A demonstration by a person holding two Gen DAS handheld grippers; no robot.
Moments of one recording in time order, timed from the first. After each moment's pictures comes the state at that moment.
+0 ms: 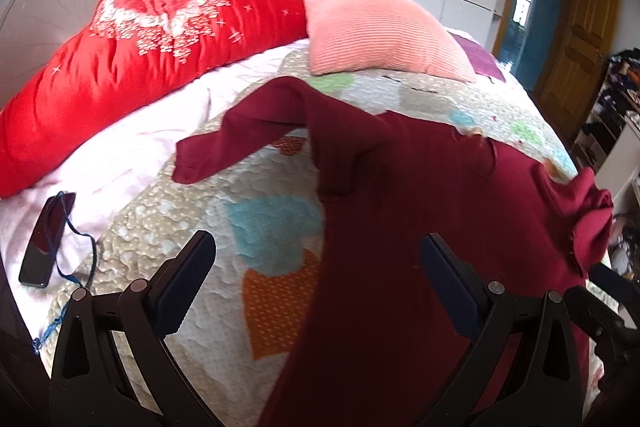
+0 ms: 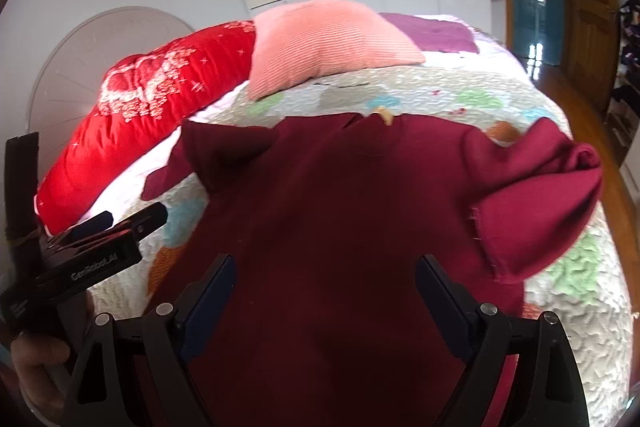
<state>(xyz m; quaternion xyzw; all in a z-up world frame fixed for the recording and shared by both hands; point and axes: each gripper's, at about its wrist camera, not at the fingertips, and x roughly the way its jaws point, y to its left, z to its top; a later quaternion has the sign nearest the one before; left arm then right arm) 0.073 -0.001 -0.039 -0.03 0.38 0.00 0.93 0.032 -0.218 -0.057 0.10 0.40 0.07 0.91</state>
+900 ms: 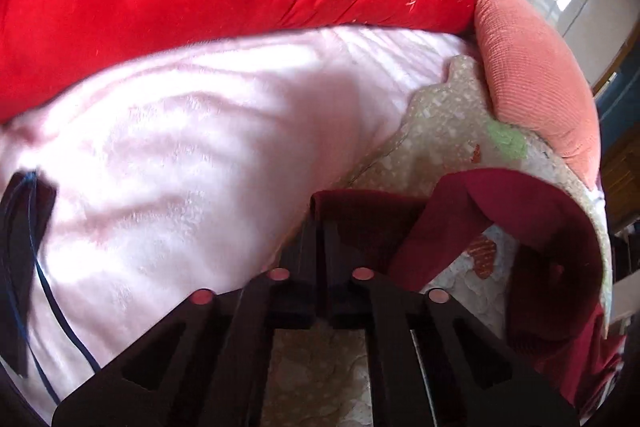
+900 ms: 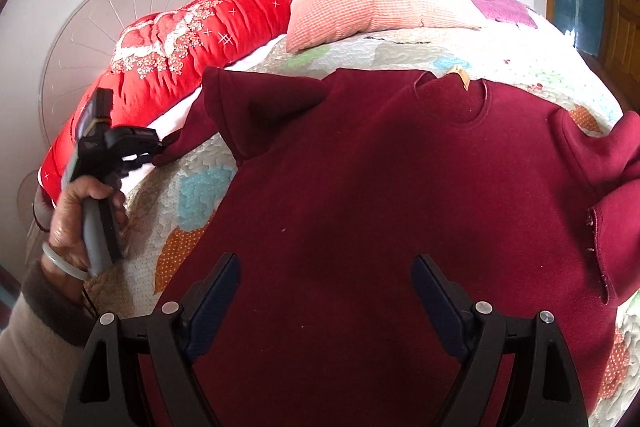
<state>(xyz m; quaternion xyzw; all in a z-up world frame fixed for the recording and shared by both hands) 0.225 0.167 -0.093 -0.19 0.45 0.08 0.87 0.070 -0.179 -0.101 0.09 0.45 0.11 0.88</state>
